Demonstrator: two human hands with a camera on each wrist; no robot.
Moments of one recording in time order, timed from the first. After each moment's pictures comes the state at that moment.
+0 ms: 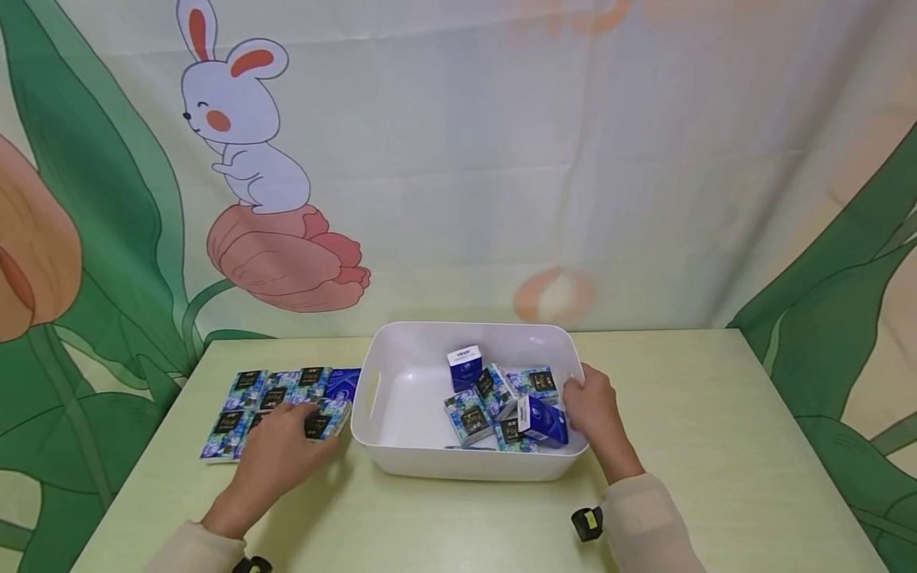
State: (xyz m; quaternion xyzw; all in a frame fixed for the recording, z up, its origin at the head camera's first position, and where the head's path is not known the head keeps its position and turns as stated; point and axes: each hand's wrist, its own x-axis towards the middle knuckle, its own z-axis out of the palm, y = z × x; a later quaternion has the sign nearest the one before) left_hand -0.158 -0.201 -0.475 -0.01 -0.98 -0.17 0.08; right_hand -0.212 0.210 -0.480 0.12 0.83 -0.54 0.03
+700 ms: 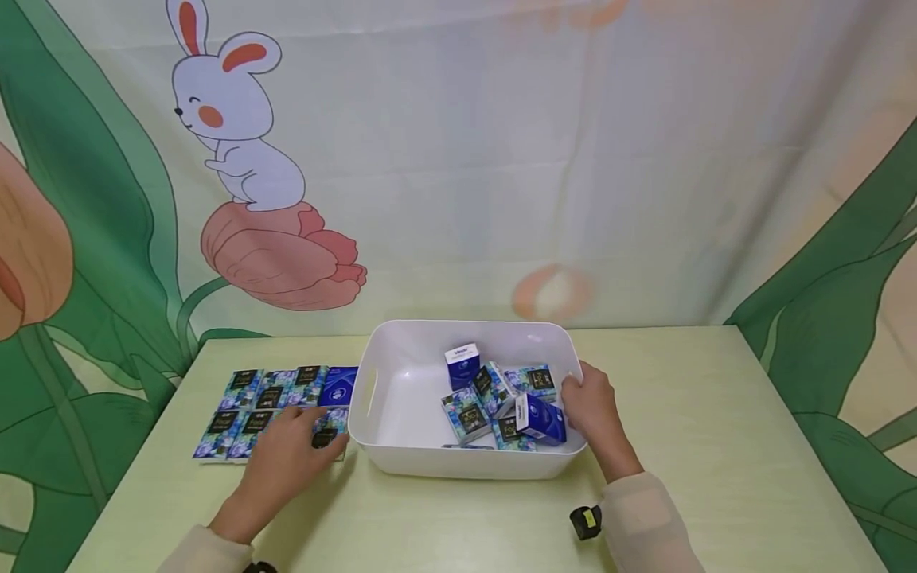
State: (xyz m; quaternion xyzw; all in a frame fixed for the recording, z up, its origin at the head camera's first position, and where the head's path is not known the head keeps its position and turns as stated) left_hand -0.157 -0.194 -0.495 -0.05 -0.98 -0.13 0.13; right_hand -0.211 0.211 -0.478 0.12 0.83 -0.55 0.04
